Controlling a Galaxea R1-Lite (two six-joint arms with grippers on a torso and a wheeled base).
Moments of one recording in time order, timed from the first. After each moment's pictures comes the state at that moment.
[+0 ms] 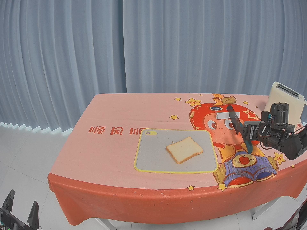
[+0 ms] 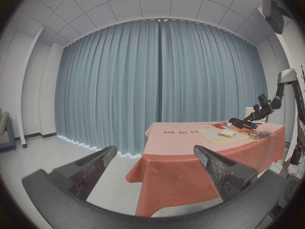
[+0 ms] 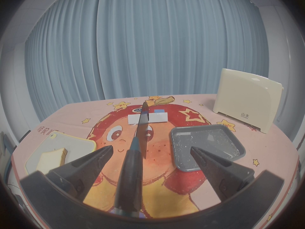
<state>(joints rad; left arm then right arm) 0.00 0.02 -0.02 0.00 0.02 -0.02 0.12 1.83 -0.66 -0.68 -0.12 0.12</state>
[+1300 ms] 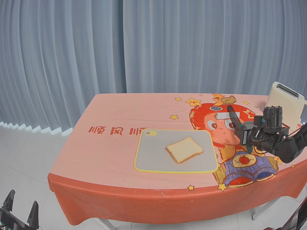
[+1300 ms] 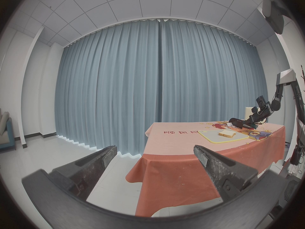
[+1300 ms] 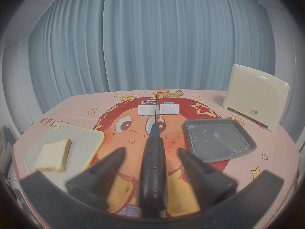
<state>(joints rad) 0.00 0.02 -0.02 0.00 0.02 -0.02 0.19 1.87 -0.66 -0.68 -0.13 0.11</state>
